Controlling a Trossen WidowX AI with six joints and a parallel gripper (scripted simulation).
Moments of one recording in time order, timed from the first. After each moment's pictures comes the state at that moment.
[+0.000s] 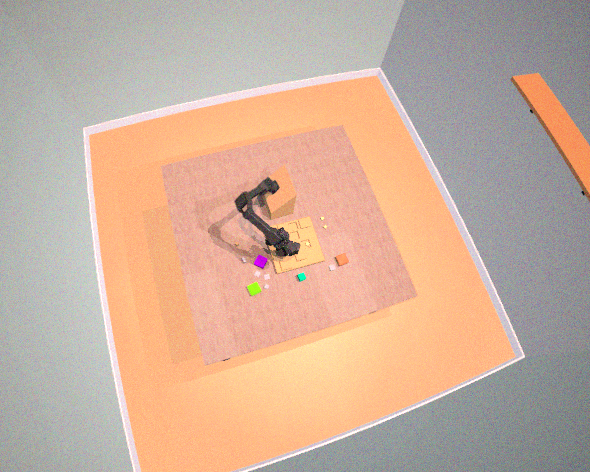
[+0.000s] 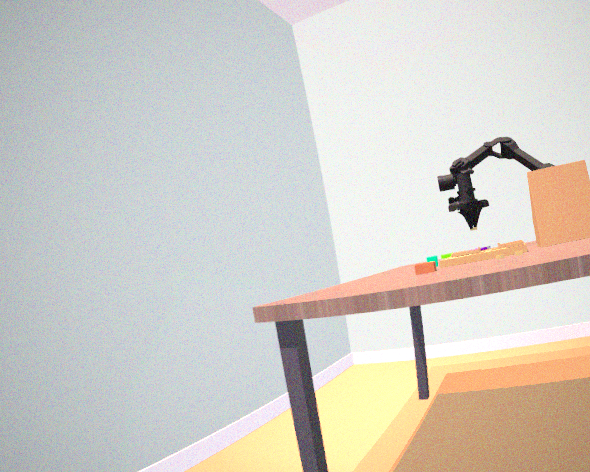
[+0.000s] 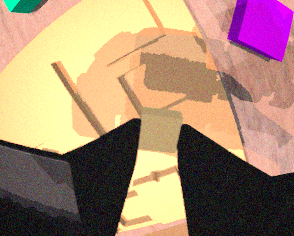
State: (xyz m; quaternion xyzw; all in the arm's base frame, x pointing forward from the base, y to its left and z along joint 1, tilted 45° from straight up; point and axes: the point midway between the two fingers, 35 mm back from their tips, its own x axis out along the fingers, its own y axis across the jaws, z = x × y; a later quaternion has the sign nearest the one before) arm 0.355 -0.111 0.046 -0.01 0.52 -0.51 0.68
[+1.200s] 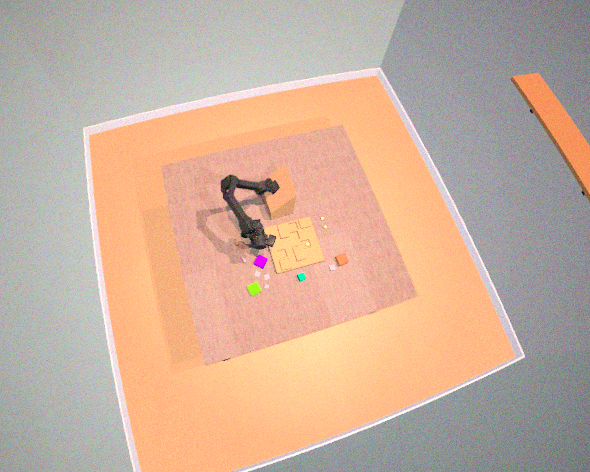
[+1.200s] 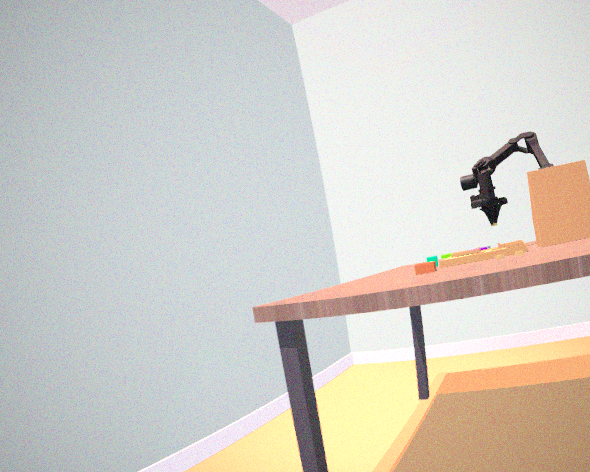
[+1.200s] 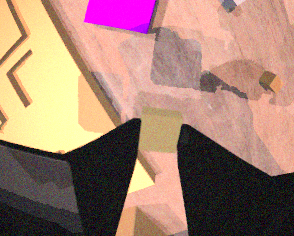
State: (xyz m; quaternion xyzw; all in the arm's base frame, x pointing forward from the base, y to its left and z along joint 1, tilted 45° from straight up) arm 0.261 -0.177 0.126 -0.01 0.52 -0.52 0.68
